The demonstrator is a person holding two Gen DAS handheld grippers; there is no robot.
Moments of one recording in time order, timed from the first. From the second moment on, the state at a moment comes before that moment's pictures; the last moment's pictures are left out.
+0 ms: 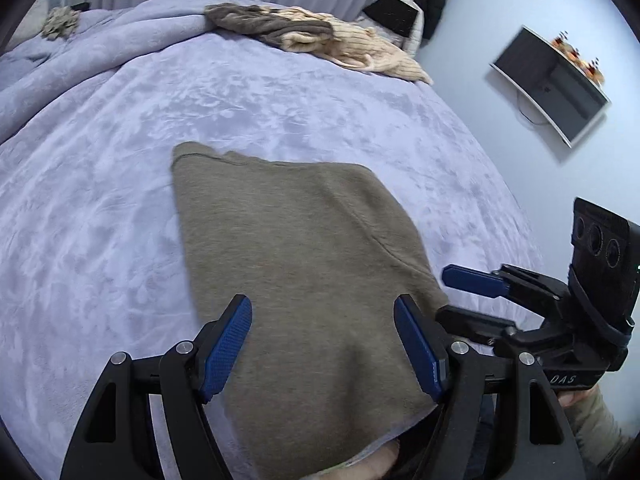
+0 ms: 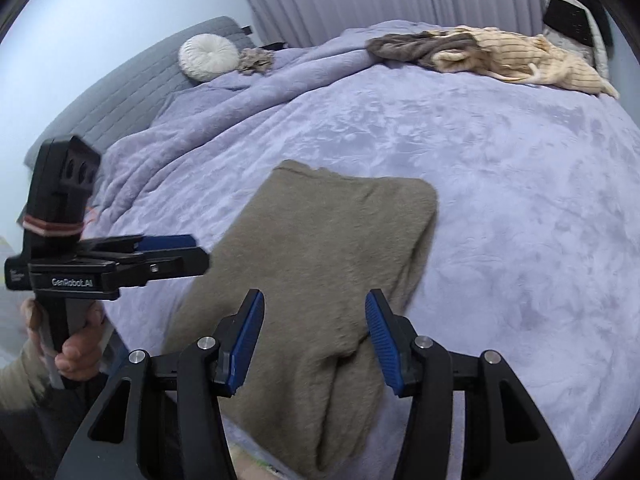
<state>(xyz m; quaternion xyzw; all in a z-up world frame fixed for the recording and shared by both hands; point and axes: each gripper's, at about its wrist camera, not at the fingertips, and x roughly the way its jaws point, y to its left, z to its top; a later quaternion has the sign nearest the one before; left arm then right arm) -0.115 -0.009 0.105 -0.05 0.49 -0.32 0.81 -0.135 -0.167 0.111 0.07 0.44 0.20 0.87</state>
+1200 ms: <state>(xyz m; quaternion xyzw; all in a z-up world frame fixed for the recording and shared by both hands) -0.127 -0.040 0.099 0.10 0.49 -0.14 0.86 -0.106 -0.165 0.117 0.04 0.47 0.11 0.87</state>
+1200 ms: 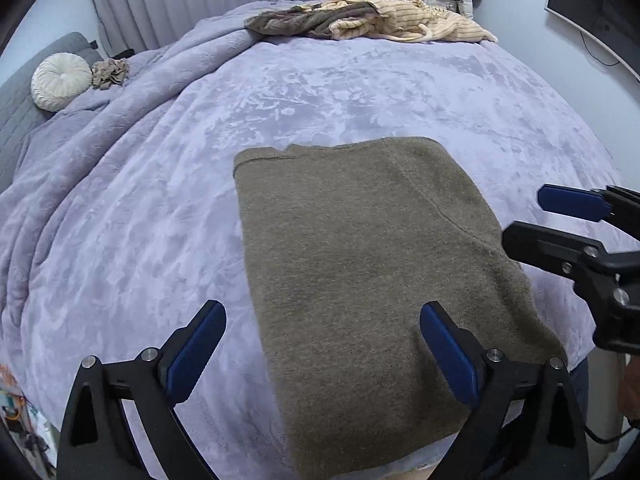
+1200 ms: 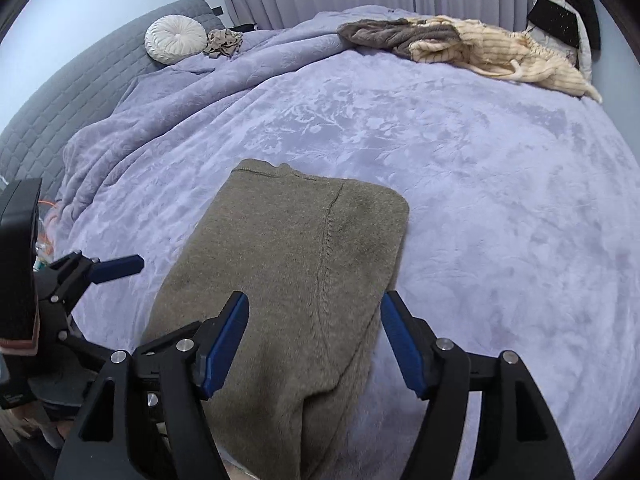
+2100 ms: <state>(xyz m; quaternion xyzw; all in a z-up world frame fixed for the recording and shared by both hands) -0.138 -0.014 0.100 0.07 0.52 -0.06 0.85 -0.152 -0.137 0.121 -0.05 0.49 0.04 0.87</state>
